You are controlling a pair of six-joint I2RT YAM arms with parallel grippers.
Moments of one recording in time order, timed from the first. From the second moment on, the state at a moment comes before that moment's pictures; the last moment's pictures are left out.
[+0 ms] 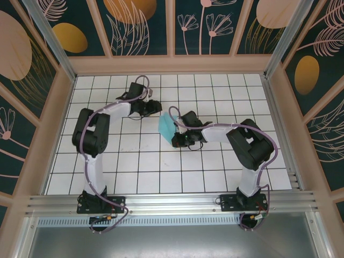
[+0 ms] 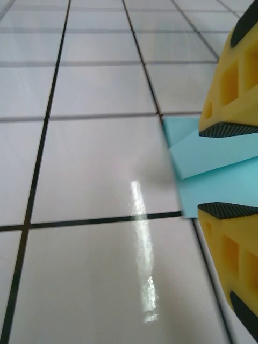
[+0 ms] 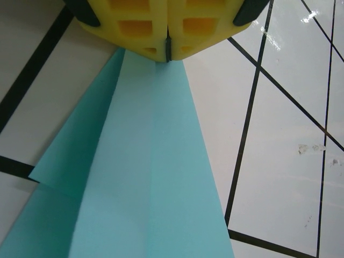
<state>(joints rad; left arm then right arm) -0.33 2.01 1.35 -0.24 0.48 -0.58 0.67 1.85 0.95 -0.15 -0.44 0.44</state>
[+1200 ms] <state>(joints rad) -0.56 1.97 1.00 0.09 0.60 -0.82 0.67 1.84 0.94 -0.14 -0.43 0.42</state>
